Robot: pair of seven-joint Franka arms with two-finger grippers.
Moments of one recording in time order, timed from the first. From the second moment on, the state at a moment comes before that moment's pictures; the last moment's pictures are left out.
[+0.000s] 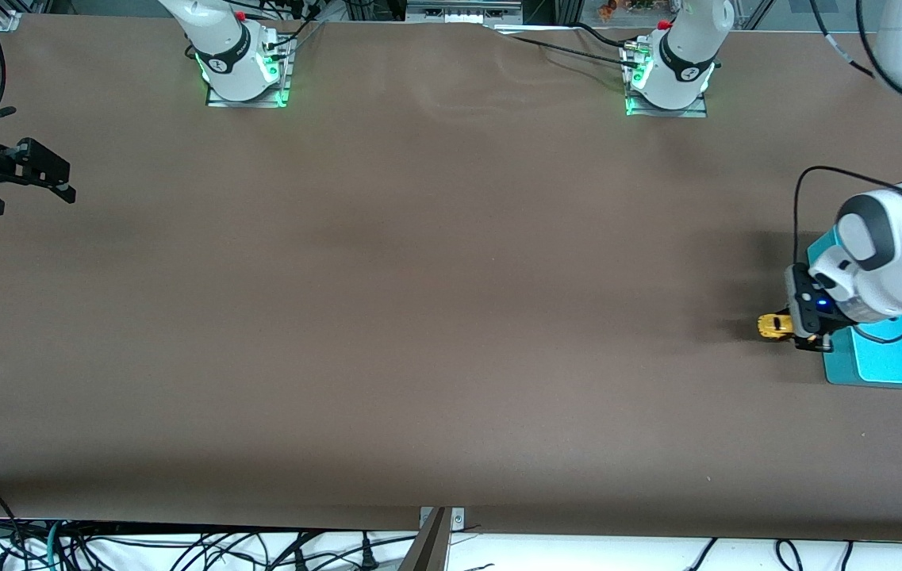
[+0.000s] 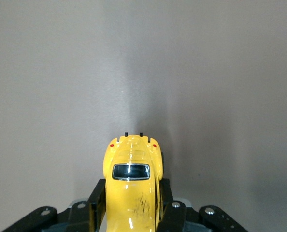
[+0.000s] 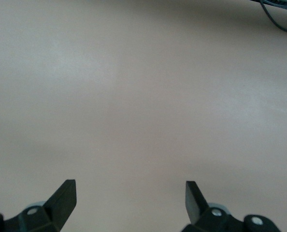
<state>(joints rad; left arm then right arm) 0.21 0.48 0.02 -1.81 -0.10 2.28 1.89 -0.23 -0.07 0.17 -1.75 0.02 1.76 -0.27</state>
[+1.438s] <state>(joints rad) 0.39 0.71 0.14 -1.48 -0.09 2.15 2.22 -0.23 -0.06 0.15 -1.75 0.02 1.76 -0.27</state>
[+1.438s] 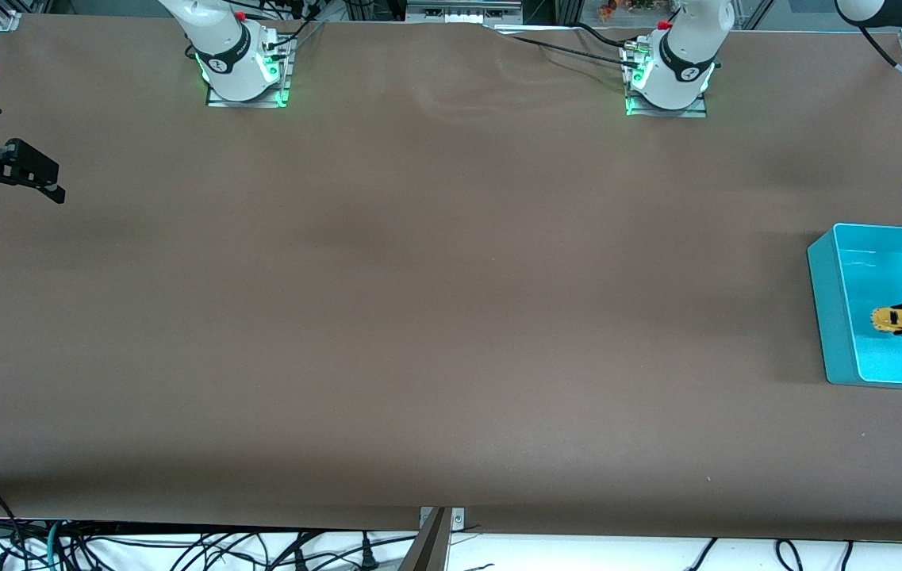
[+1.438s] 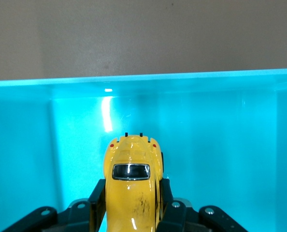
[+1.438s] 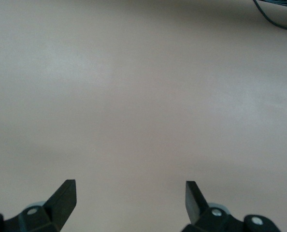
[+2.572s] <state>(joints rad) 0.43 0.82 0.14 -1.50 -0.10 2.31 2.22 -0.23 -0.06 0.15 -1.74 0.02 1.76 -0.27</state>
